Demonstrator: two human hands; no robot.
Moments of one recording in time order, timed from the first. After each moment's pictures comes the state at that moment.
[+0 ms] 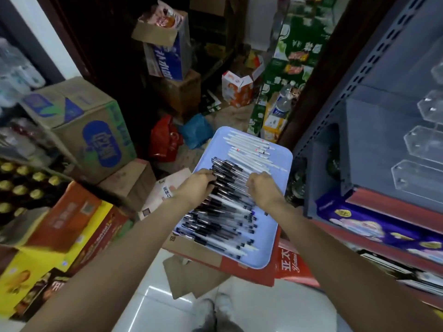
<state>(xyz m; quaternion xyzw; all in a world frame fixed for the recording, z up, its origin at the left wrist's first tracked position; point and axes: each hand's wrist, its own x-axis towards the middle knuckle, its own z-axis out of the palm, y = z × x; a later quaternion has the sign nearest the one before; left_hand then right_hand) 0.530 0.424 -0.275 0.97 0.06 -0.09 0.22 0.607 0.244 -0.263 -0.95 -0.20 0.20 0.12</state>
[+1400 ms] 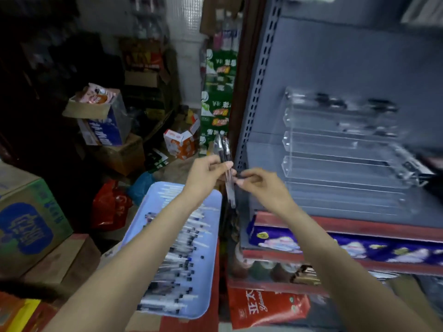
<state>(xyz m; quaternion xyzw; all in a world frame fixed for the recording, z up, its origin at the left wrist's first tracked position) 0.604 0.273 -0.114 0.73 -0.01 0.05 0.68 0.620 0.115 -0.117 -0.85 -0.12 0.06 0.50</state>
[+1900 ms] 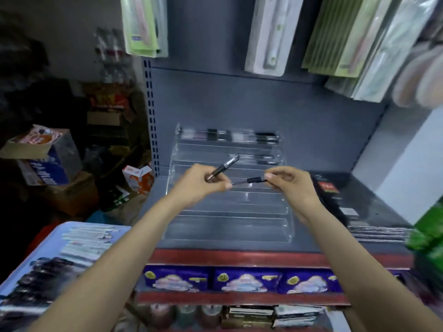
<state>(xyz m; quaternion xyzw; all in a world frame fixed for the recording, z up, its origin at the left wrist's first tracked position) 0.660 0.022 -0.035 0.86 -0.13 0.05 0.50 0.670 -0.198 -0.034 -0.76 -0.07 -0.09 0.64</state>
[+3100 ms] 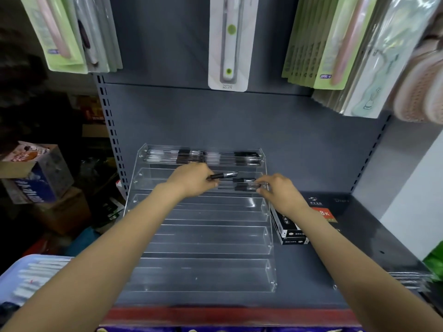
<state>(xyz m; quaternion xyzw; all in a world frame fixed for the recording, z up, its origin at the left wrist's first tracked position) 0.800 -0.042 -0.010 0.99 -0.12 0.03 0.08 0.808 -0.273 -0.041 -0.96 -0.14 -0.08 0.22</state>
